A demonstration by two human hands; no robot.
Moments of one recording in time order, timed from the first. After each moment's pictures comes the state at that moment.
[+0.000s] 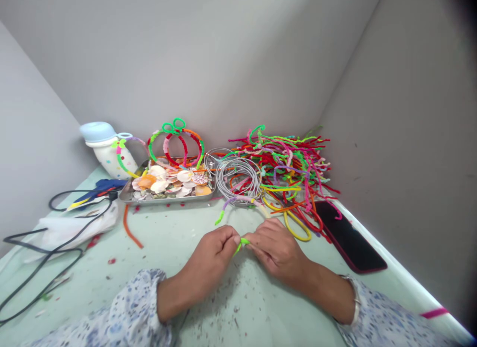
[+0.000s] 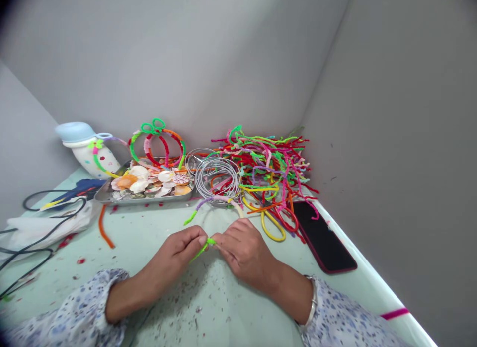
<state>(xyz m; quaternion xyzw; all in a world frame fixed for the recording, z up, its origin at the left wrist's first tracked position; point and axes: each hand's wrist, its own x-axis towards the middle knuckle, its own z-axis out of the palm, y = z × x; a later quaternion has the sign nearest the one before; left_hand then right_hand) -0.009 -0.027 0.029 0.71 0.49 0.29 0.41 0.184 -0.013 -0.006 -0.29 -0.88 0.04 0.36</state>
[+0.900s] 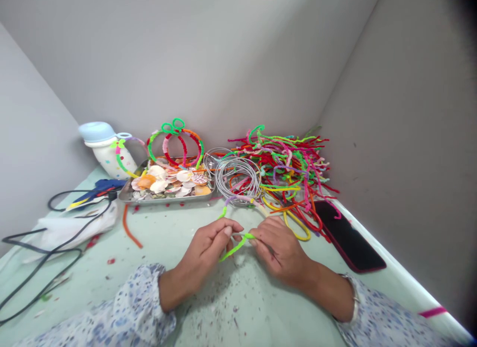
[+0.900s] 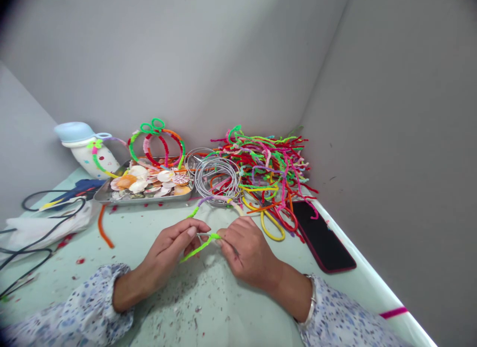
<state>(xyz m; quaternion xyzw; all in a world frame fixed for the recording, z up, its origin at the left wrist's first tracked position) -0.020 -0.026 0.020 0.64 0.42 0.39 0.52 0.186 -0.016 -0.001 -0.32 -0.86 0.08 0.38</state>
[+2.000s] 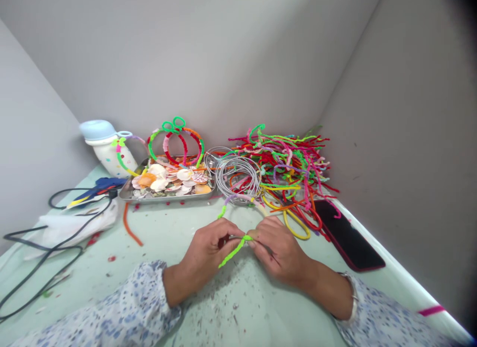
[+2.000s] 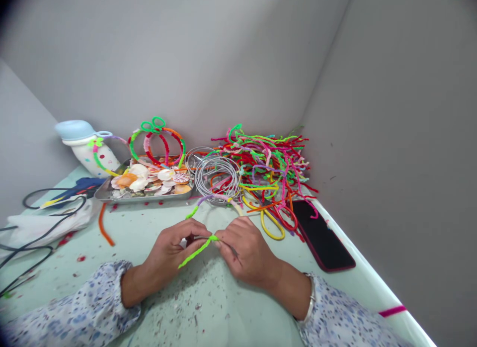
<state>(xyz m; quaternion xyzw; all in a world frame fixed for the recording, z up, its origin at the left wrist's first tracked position) -0.020 -0.020 0.011 0.79 0.37 0.39 0.29 0.185 -0.016 0.000 -0.30 -0.87 0.09 0.37</state>
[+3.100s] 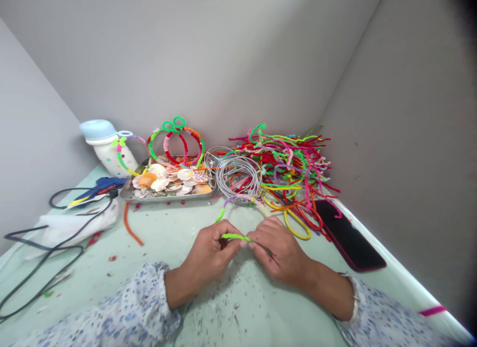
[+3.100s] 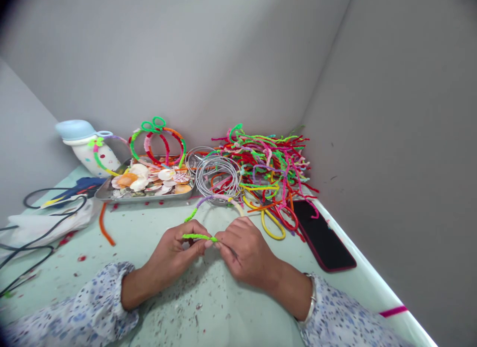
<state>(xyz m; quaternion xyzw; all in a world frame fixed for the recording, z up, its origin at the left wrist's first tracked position) -0.011 -0.026 0.019 0.70 0.45 0.38 0.41 0.185 -0.016 -0.003 -0.30 -0.88 0.07 0.36</state>
